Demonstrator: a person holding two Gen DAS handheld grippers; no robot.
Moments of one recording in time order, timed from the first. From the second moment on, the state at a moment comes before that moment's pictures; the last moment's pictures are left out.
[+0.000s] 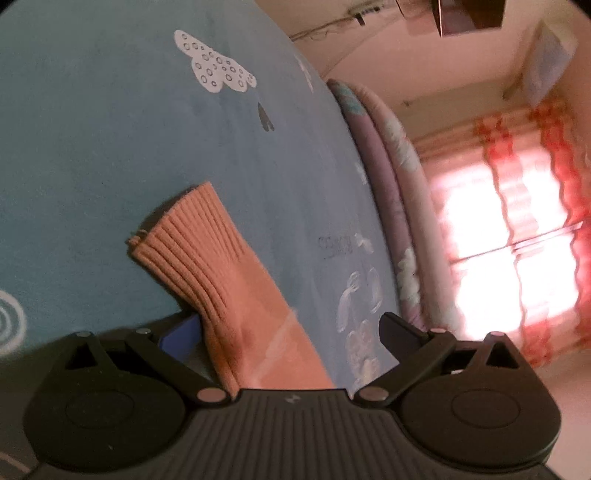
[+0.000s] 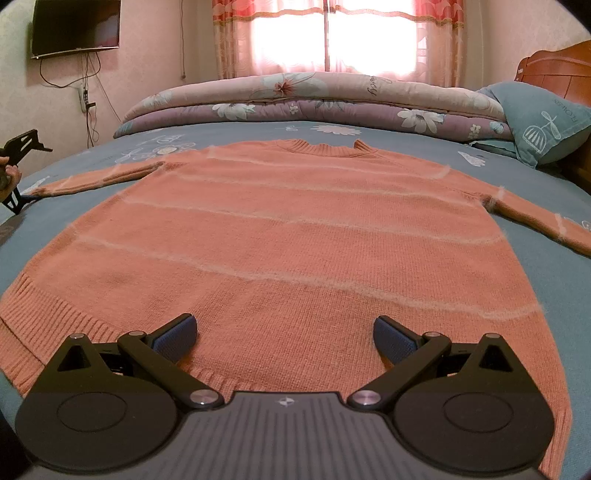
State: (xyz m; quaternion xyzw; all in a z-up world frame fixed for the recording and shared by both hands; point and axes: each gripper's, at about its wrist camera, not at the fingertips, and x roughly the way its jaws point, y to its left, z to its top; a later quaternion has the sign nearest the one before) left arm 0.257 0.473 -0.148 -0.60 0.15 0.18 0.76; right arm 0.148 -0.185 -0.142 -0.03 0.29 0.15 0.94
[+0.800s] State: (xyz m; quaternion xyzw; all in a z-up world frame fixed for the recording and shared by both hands) left arm 0.290 0.435 -0.152 -0.59 0.12 0.21 0.77; right arm 0.144 -0.181 -0.144 -0.03 0.29 0.14 0.94
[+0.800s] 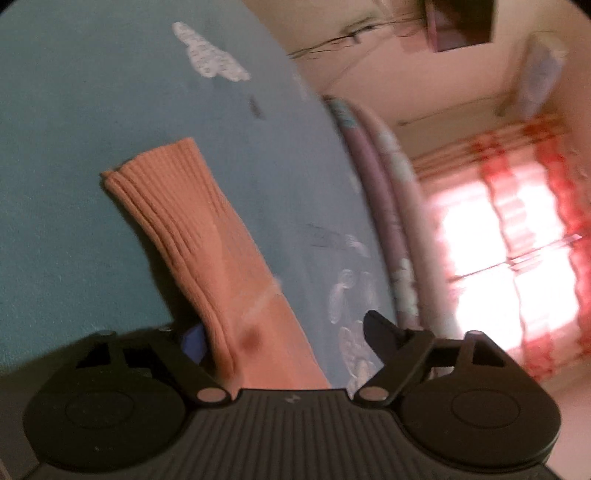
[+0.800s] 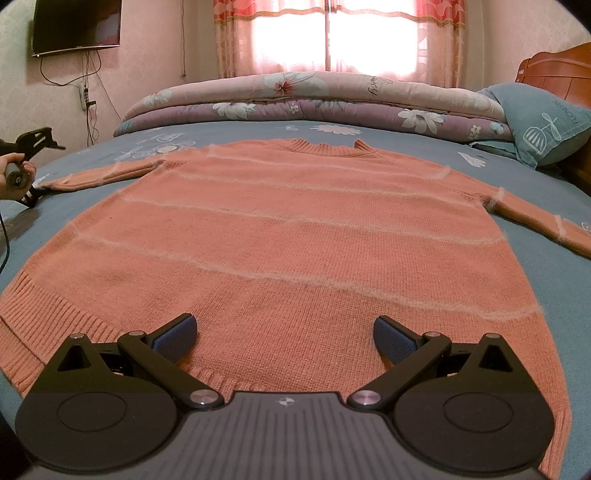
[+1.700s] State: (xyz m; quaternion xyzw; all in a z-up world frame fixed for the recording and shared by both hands) left arm 0.352 0.373 -0.042 -0.41 0.23 0.21 0.86; right arm 0.137 -0.181 -0.133 -0.01 0.29 0.17 0.94
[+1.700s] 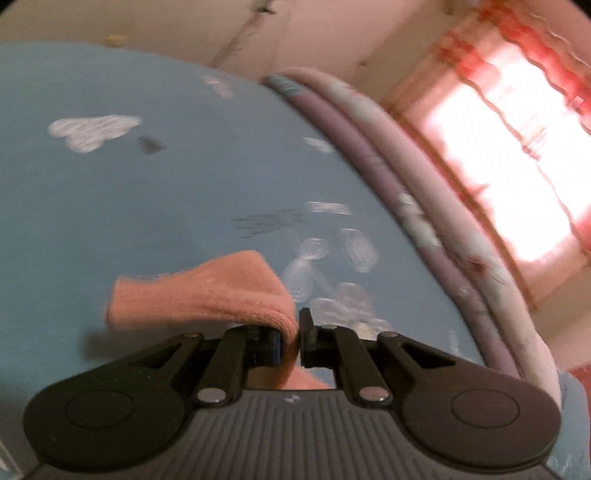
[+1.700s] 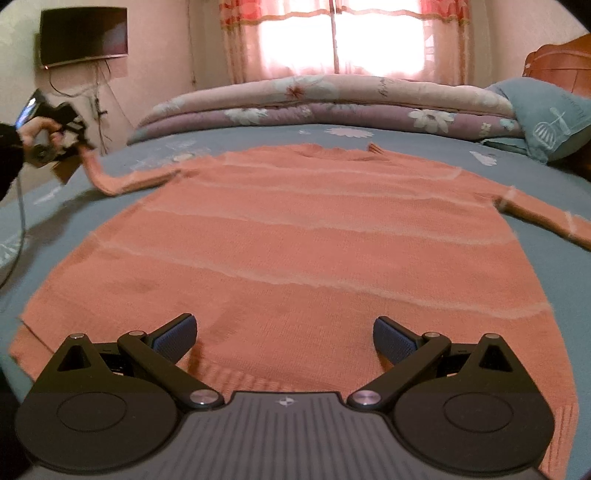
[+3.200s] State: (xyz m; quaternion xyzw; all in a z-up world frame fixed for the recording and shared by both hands) left arm 0.465 -0.038 -0.054 -0.23 0.32 -0.14 0.91; right arm 0.127 -0.213 -0.109 0.07 0.28 0.16 0.94
